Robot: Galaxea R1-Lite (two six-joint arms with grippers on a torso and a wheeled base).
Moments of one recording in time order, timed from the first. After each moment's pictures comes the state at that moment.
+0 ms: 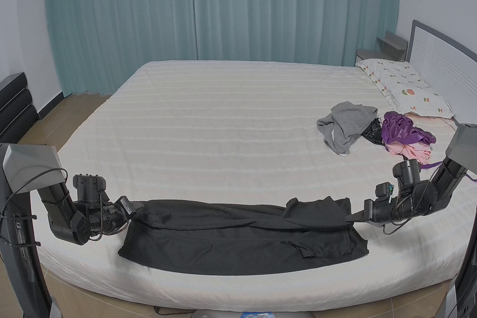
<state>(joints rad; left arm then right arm) 0.03 2.29 -0.60 -1.00 -0.23 -0.70 0.01 2.19 -0.73 -0.49 0.63 0.24</state>
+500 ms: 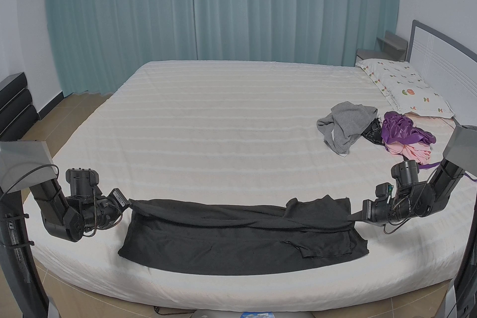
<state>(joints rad) 0.05 2.23 -0.58 -1.00 -0.21 -0.76 0.01 2.21 -0.74 -0.53 0.53 0.25</state>
